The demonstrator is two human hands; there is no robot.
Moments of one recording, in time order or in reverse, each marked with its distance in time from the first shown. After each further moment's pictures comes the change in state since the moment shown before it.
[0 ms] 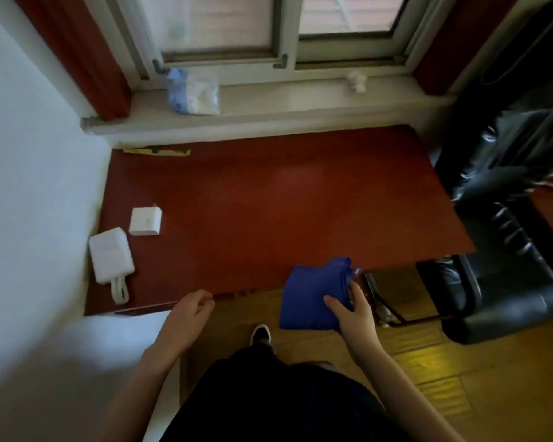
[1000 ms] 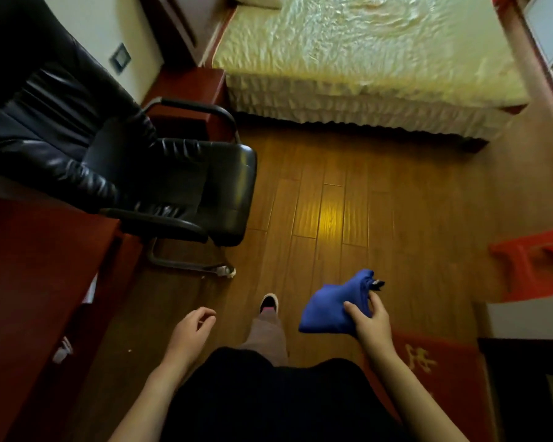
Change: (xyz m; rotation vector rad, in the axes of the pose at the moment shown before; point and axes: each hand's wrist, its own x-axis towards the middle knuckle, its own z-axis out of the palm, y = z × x) left_hand -0.127 0.304 0.418 0.591 -0.661 0.586; right_hand -0.267 0.271 -0.404 0.692 1.080 0.099
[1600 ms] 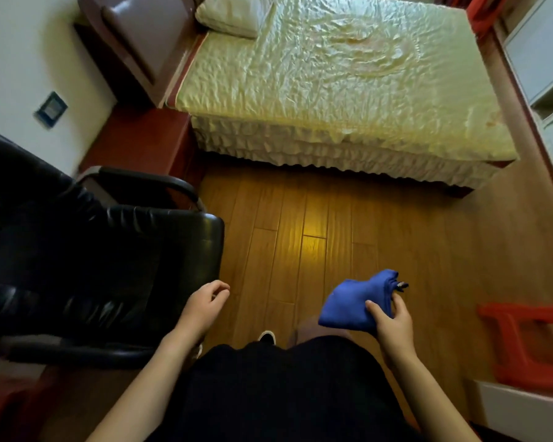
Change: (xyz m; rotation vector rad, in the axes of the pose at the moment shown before) left_hand 0.317 0.291 -0.048 -0.039 -0.024 0.176; right_hand 0.312 -0.212 -0.006 0.021 0.116 -0.033
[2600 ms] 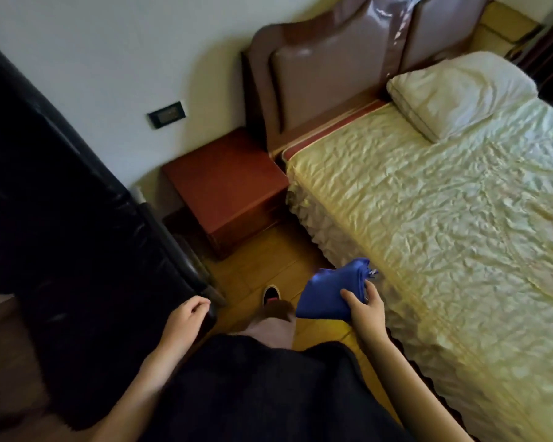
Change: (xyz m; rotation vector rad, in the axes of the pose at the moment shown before) left_hand 0.365 0.128 -0.094 -0.535 0.559 -0.580; right_hand 0.503 -0.336 0.368 -0.438 -0.698 -0.090
